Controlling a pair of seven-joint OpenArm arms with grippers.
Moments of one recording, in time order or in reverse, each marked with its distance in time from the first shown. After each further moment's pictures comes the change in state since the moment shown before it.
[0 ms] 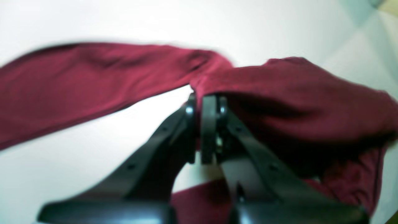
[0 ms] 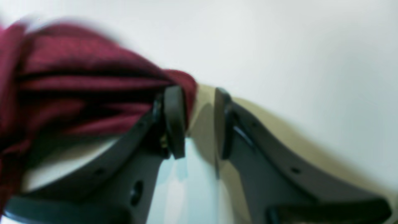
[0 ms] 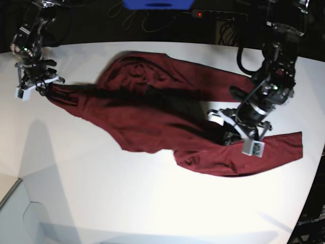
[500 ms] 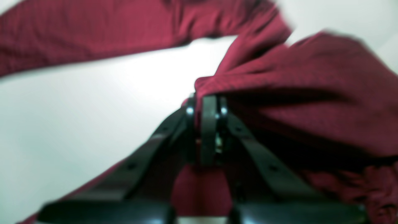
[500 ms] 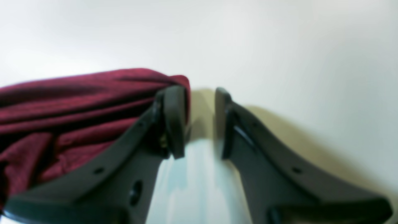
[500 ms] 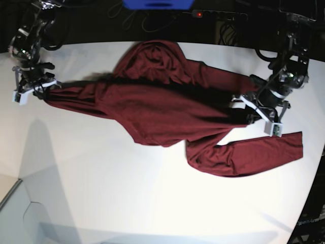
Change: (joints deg) left arm 7.6 -3.2 -6.6 -5.1 -0.9 -0.6 -0.2; right arm 0.7 -0.2 1.9 4.1 0.2 0.0 -0.5
